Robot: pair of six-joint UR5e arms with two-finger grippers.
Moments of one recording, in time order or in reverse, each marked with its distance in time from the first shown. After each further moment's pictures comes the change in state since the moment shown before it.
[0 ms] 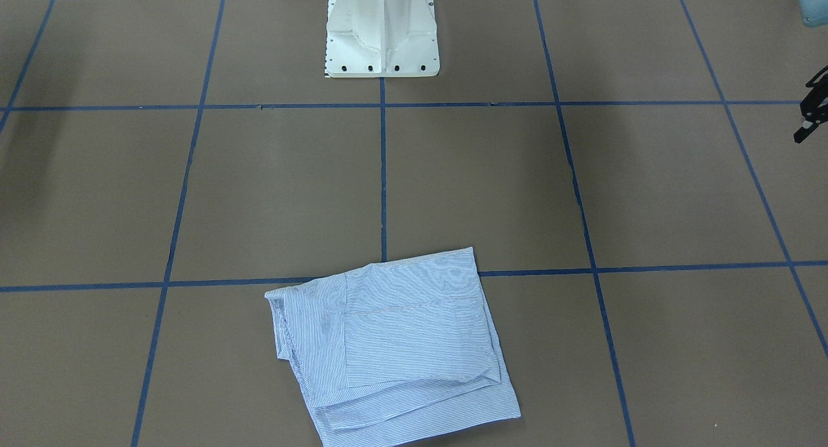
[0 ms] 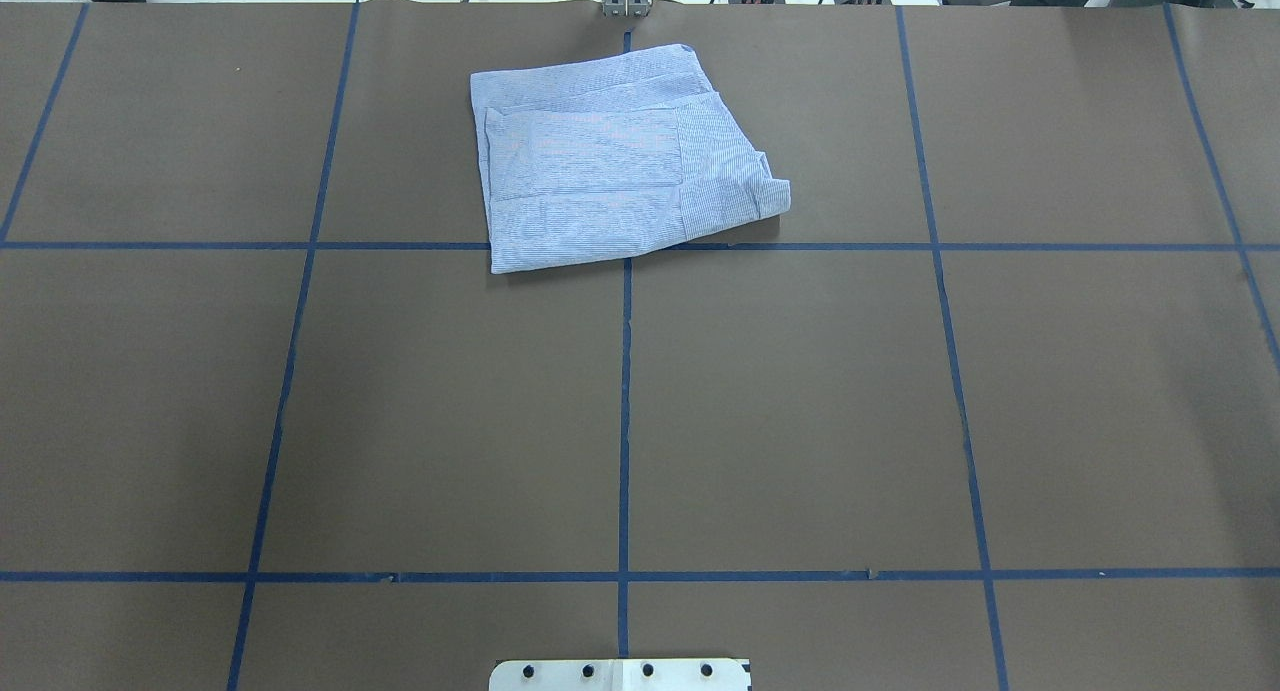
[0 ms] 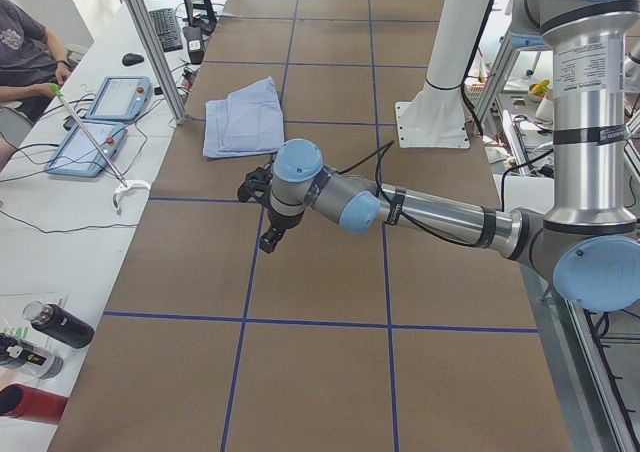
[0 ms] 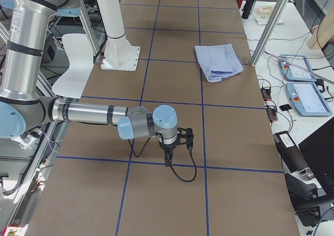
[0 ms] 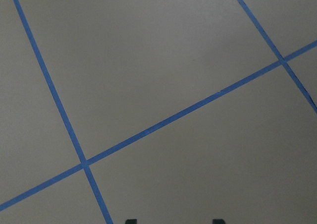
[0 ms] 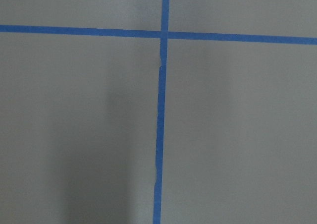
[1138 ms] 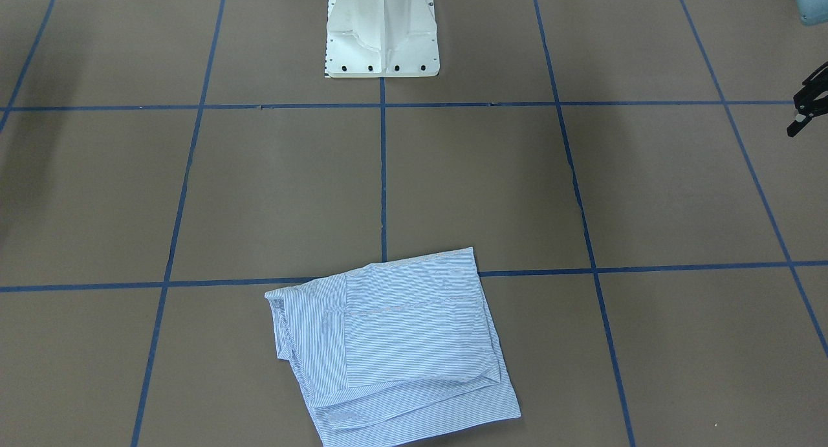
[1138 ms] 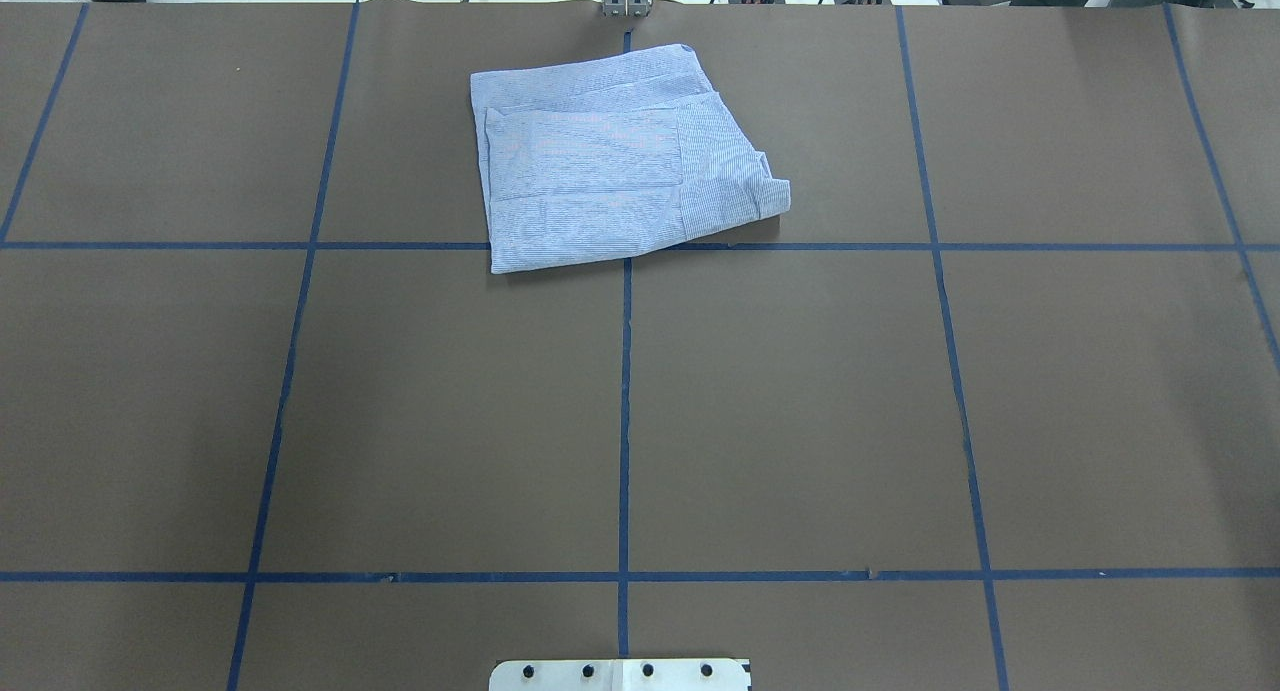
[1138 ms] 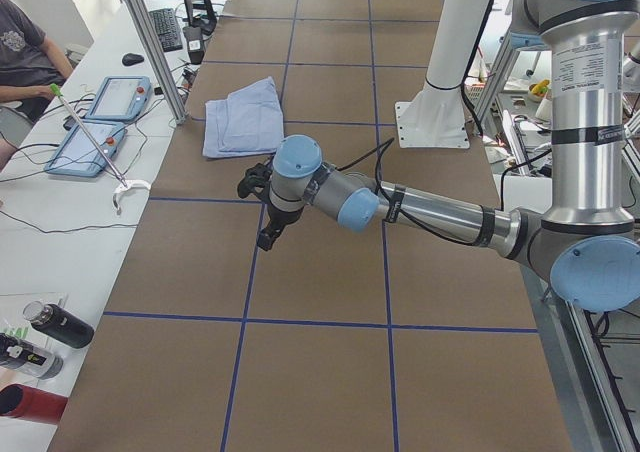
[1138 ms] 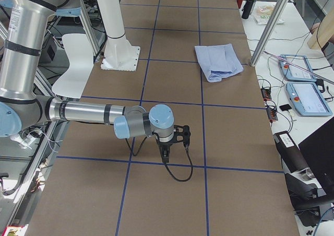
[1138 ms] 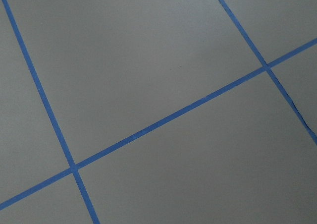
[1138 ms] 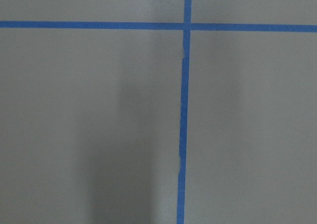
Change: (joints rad) left arm 0.007 -0.009 -0.007 -0.002 -0.006 -0.011; right arm 0.007 -0.025 0.033 0.003 0.069 0.002
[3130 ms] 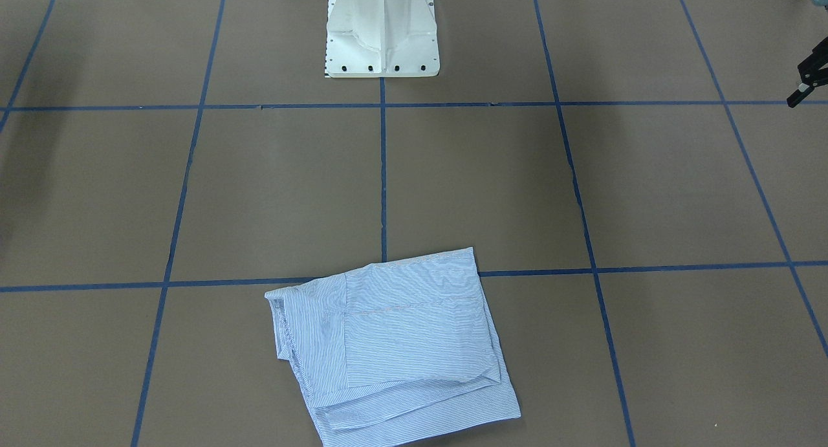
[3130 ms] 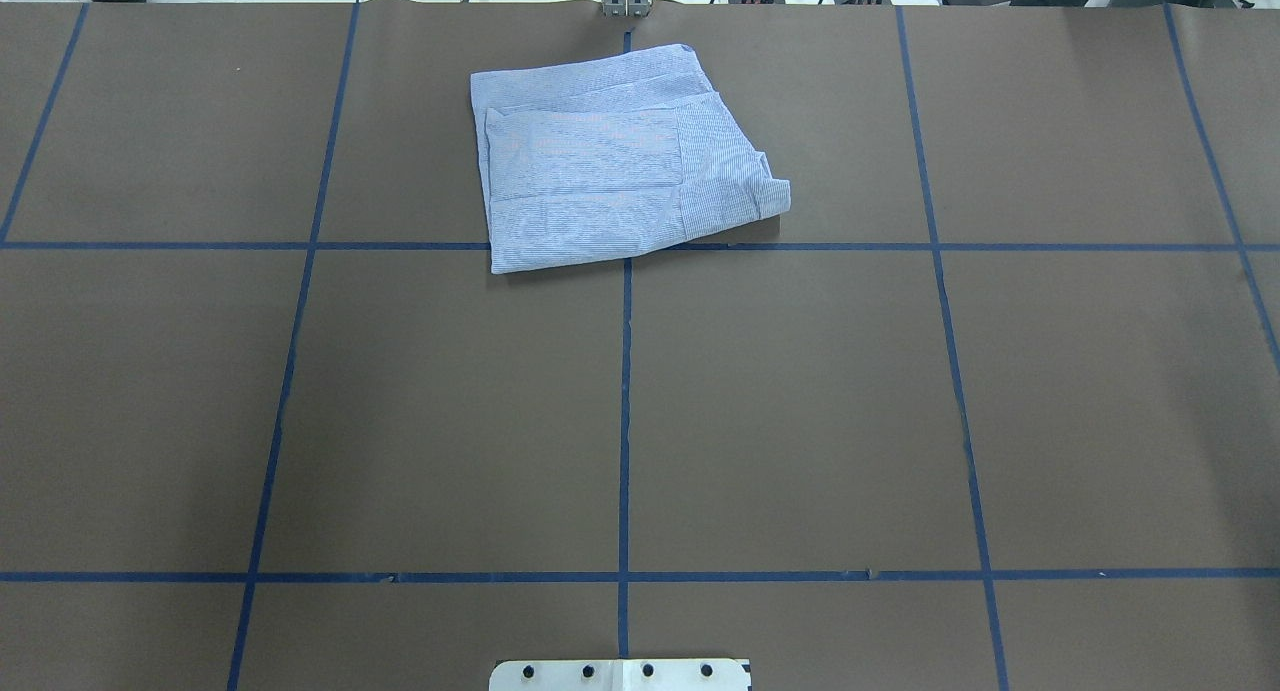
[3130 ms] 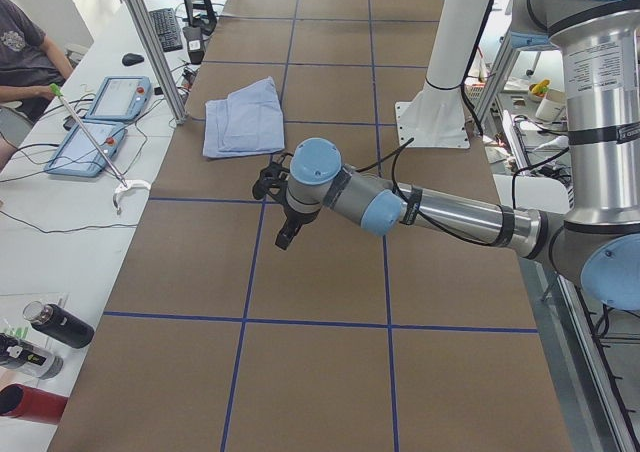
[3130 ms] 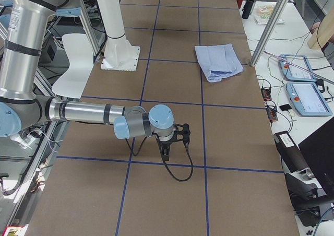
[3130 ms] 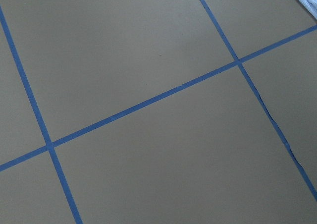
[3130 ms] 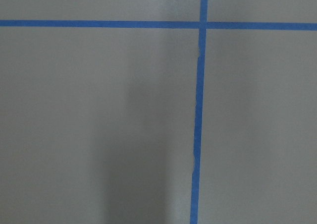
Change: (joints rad) left arm -0.054 0.078 -0.061 0.012 -0.120 0.001; right arm 0.000 -0.002 0.000 0.013 0.042 -0.007
